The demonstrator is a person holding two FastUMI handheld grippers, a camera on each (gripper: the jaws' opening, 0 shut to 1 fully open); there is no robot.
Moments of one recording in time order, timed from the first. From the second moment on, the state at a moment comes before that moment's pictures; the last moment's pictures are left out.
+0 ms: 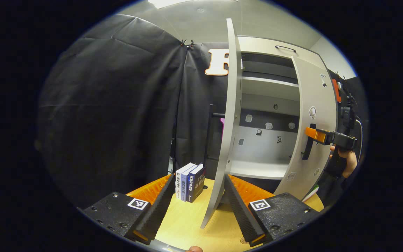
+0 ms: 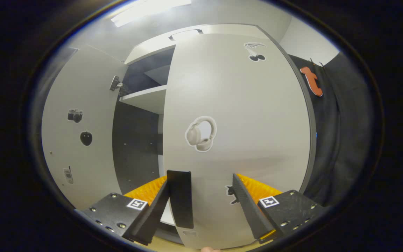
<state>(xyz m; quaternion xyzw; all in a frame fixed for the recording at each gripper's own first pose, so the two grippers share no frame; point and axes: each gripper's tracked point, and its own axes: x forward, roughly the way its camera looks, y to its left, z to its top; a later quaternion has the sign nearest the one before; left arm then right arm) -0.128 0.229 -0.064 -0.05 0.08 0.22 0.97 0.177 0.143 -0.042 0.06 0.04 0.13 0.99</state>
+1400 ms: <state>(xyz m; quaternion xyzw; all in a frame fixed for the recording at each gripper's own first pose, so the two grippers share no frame) -0.049 0.283 0.035 -0.01 -0.01 0.14 0.99 0.156 0.123 -0.046 0.08 0.04 0.11 0.99</state>
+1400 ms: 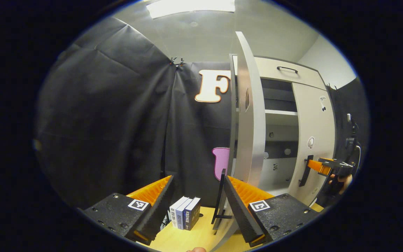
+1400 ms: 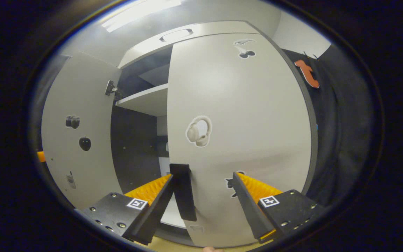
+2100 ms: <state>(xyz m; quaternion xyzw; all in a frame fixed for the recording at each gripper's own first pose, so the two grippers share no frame) -0.016 0.183 0.029 -0.03 0.00 0.00 1.00 0.105 0.044 -0.050 0.09 0.06 0.06 0.99</state>
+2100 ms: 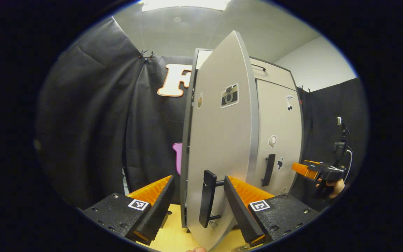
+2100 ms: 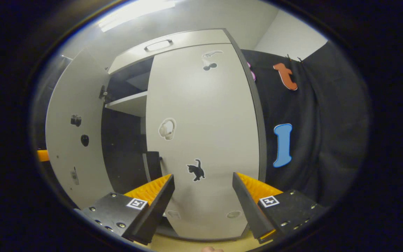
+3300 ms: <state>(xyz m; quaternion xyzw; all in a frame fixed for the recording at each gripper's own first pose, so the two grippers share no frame) 0.083 0.084 0.013 -0.06 0.00 -0.10 0.99 0.068 -0.098 -0.062 0.10 0.07 -0.06 0.99</state>
